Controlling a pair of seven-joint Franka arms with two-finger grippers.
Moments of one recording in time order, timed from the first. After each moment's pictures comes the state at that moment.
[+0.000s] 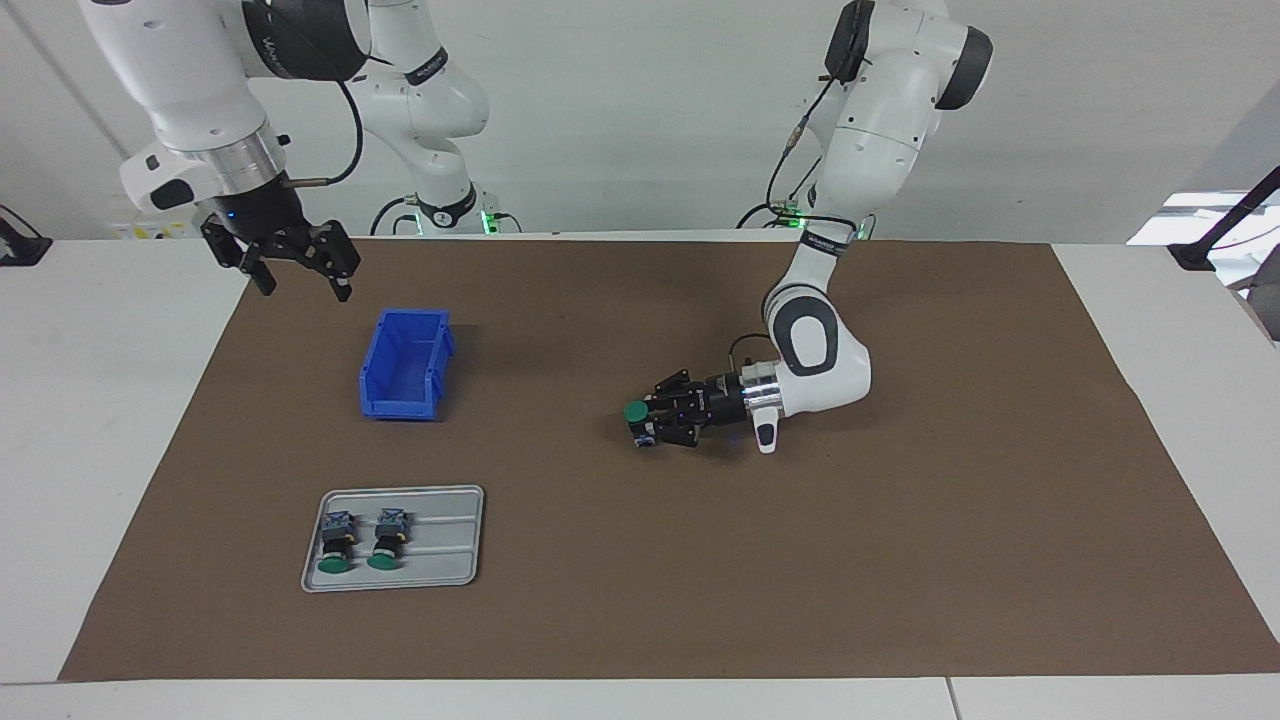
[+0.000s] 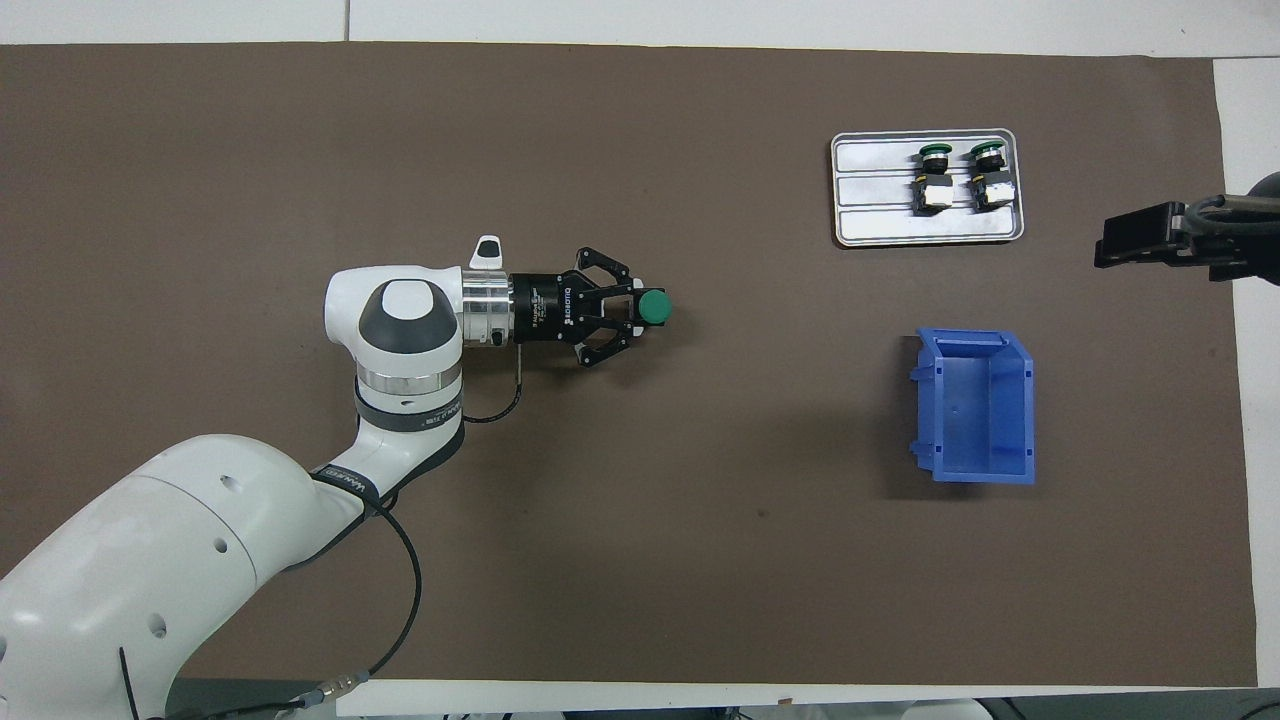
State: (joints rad) left arm -0.40 0.53 -0.14 -1.91 -1.70 2.13 -0.51; right arm -0.08 -0.07 0.07 -1.71 0.00 1.71 0.13
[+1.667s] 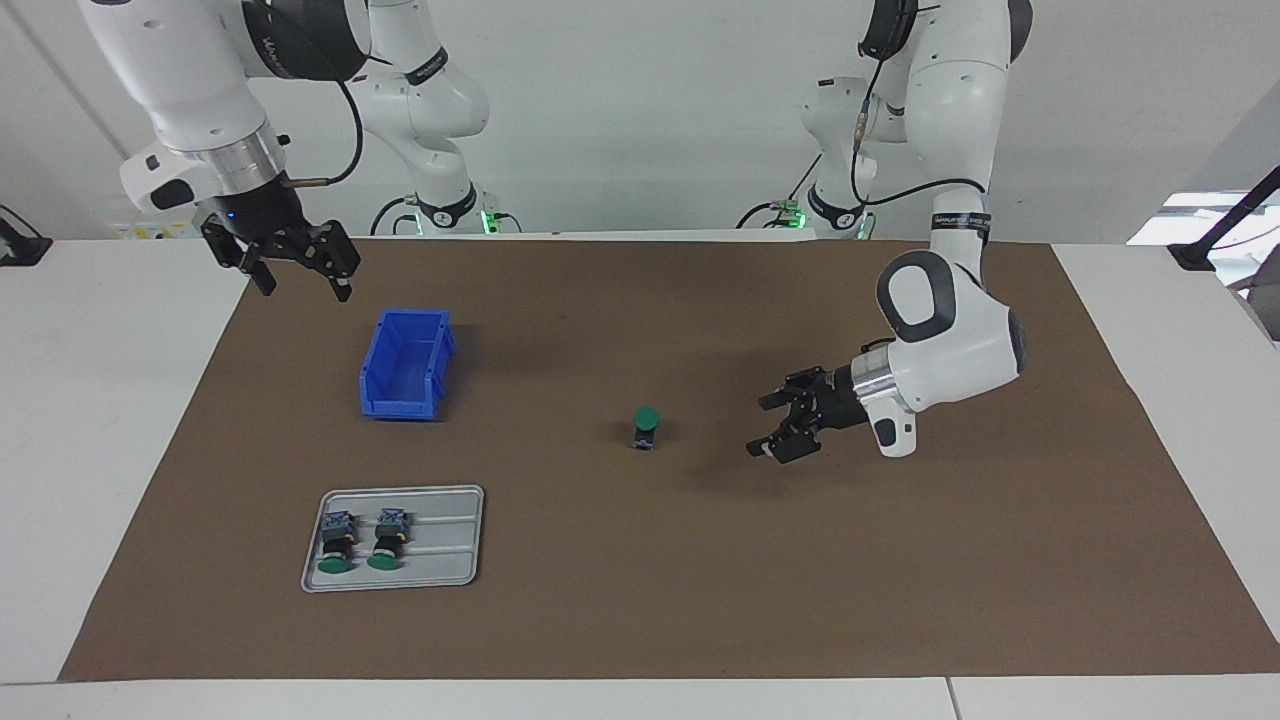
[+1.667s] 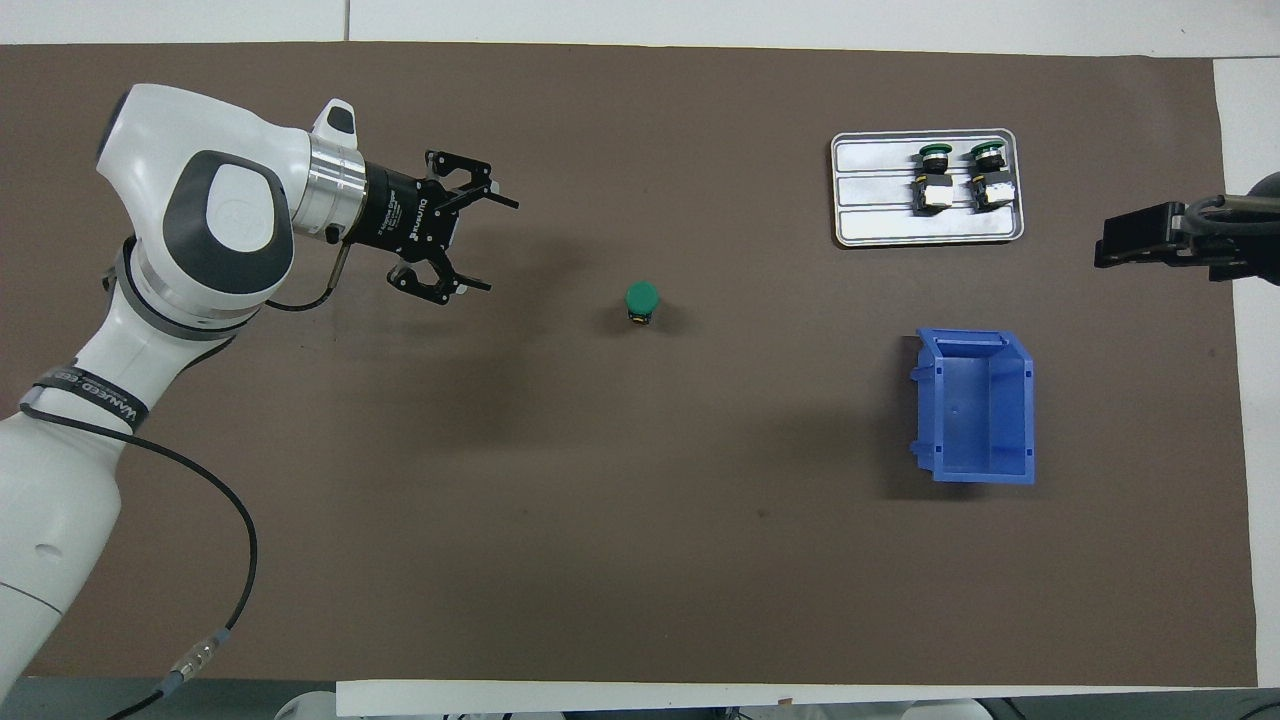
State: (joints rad) left arm -0.24 0.39 -0.09 -1.69 -0.75 2.01 -0.92; right arm -0.08 -0.07 0.07 -1.71 0.00 1.71 0.13
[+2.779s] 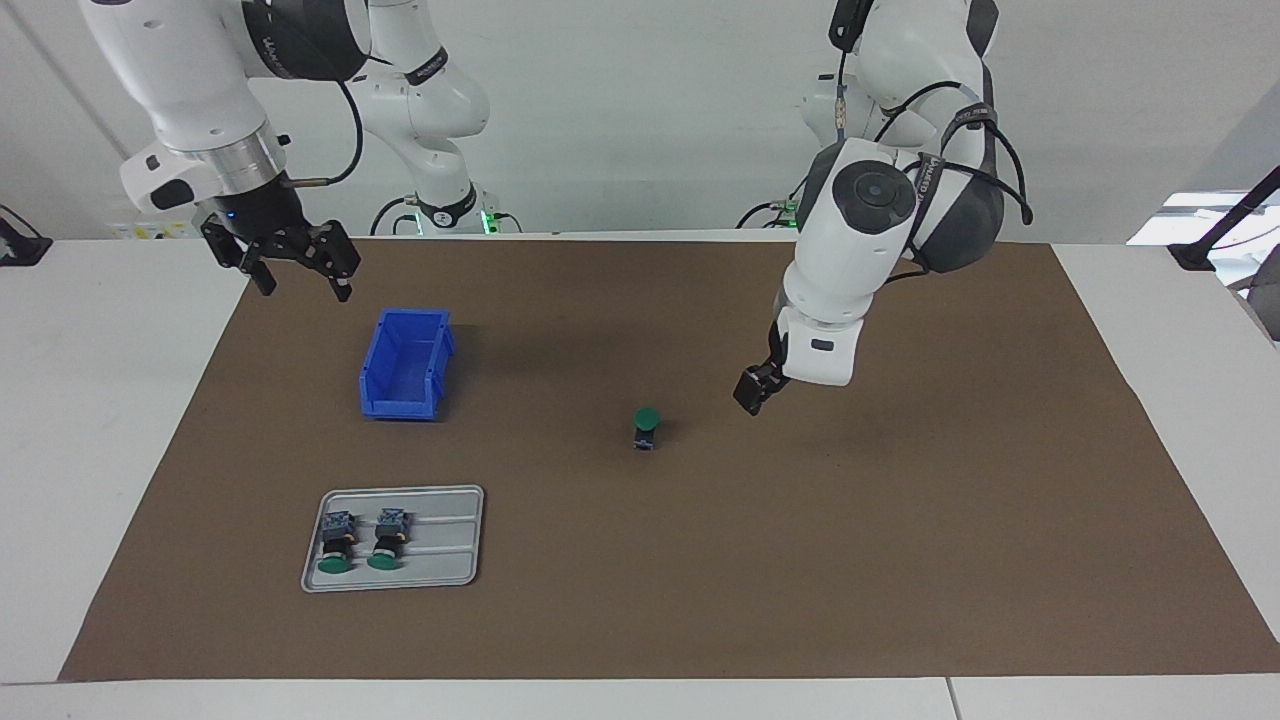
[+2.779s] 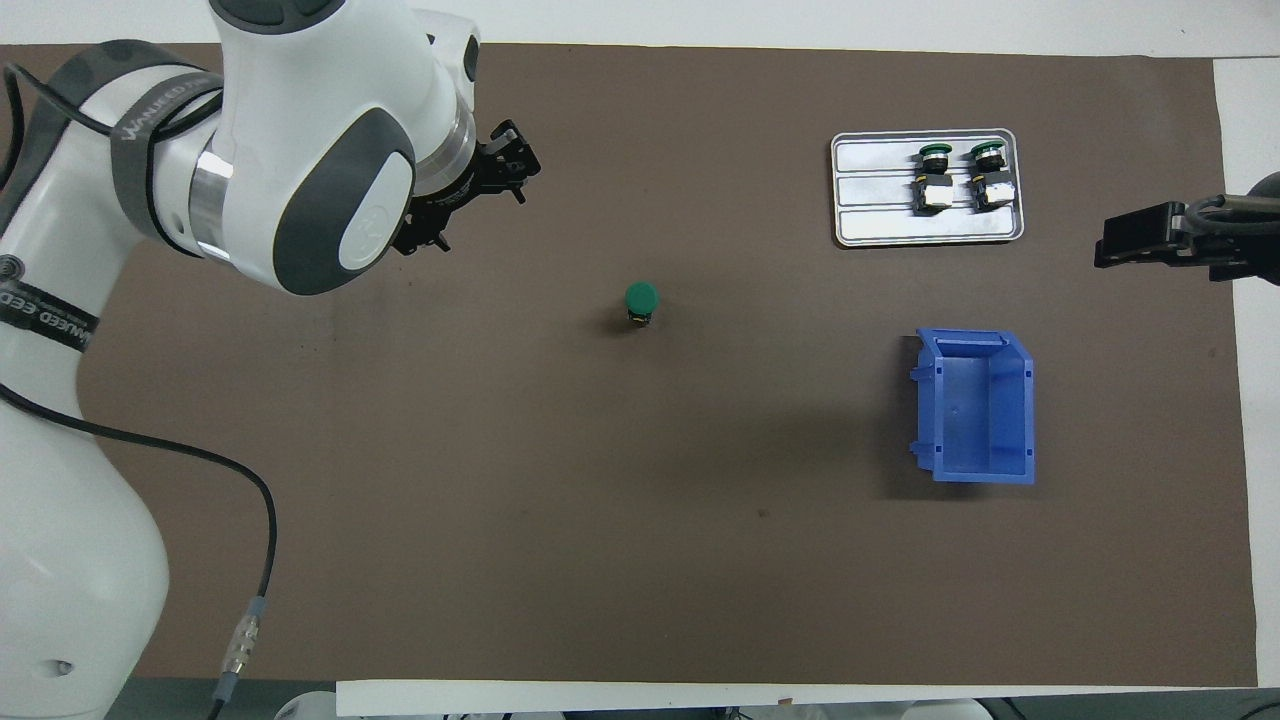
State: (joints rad) left arm -0.47 0.45 -0.10 -1.25 -0.01 1.73 -0.98; right arm -0.08 -0.07 0.07 -1.71 0.00 1.71 0.13
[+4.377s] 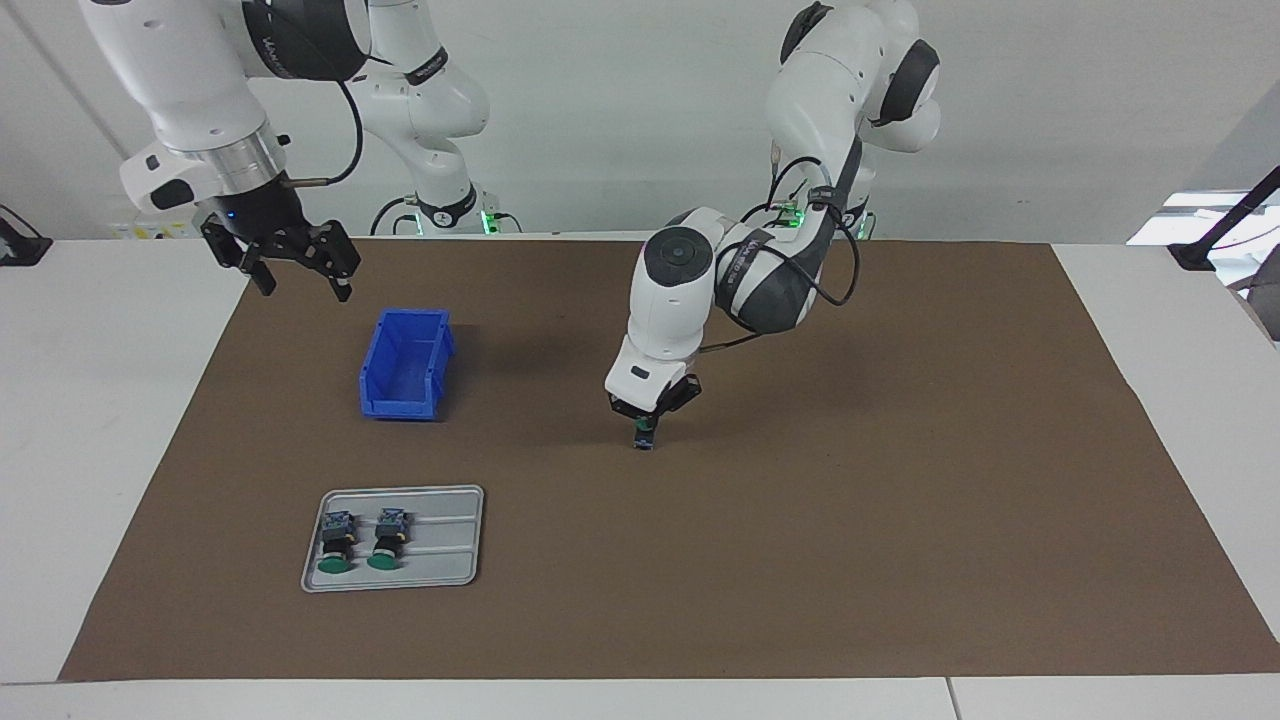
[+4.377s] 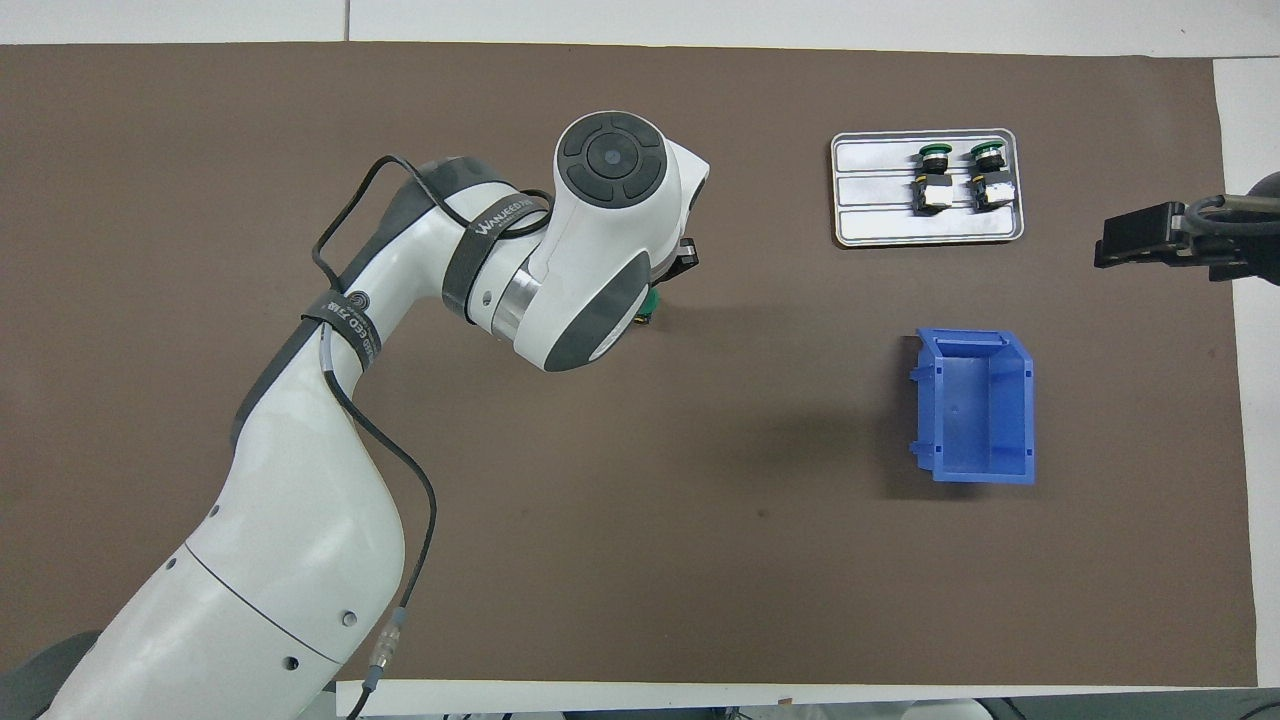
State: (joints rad) left arm -0.66 0.61 -0.10 -1.33 0.00 1.95 -0.87; right arm -0.08 -0.07 0.07 -1.71 0.00 1.71 0.13
